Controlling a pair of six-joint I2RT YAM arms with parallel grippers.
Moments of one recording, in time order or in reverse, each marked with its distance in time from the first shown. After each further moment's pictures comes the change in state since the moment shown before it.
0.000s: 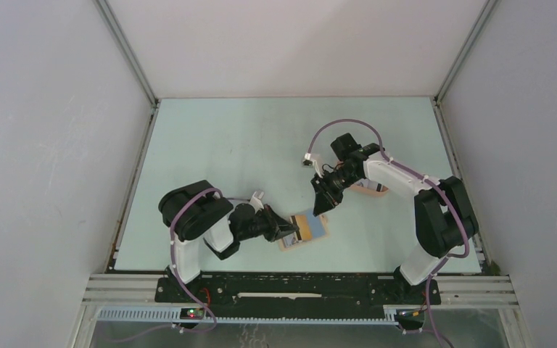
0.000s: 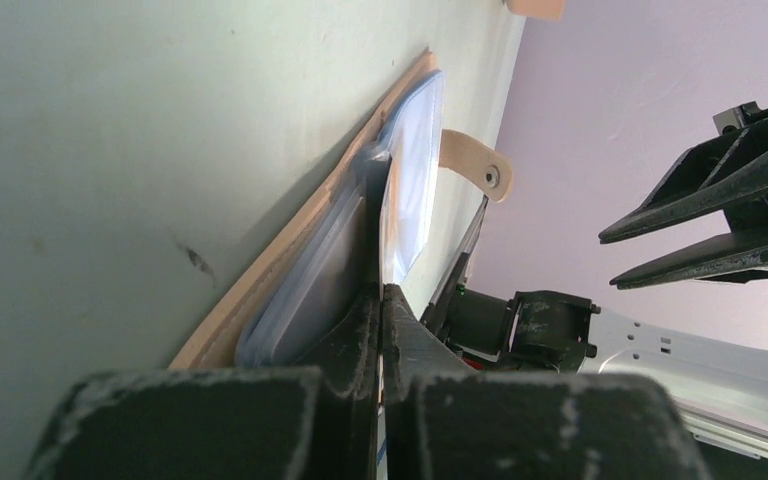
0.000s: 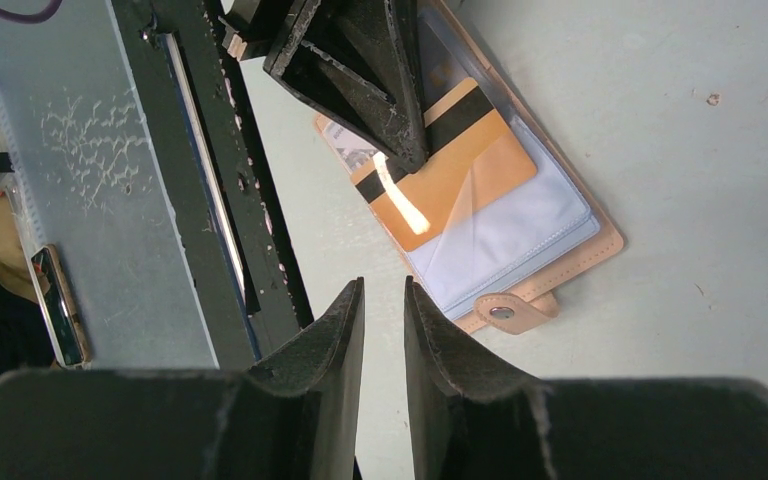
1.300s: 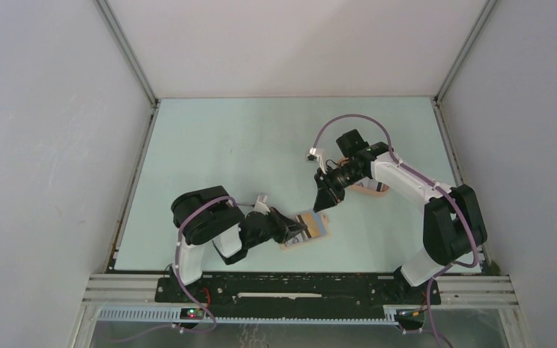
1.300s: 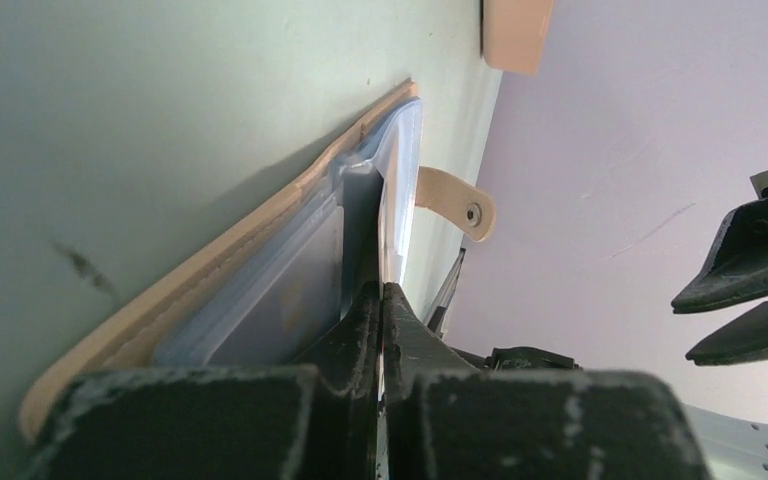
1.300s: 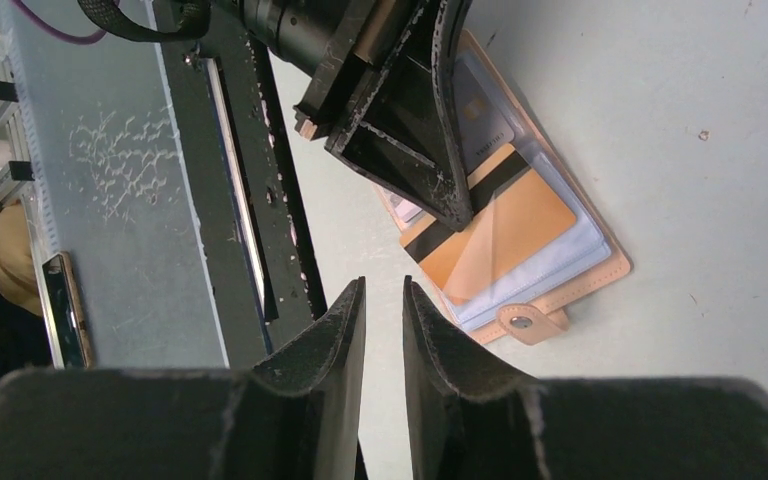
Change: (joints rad) left arm -0.167 0.046 0.032 0.058 -0.286 -0.130; right arm -0.028 -0.072 0.000 0.000 -0.056 0.000
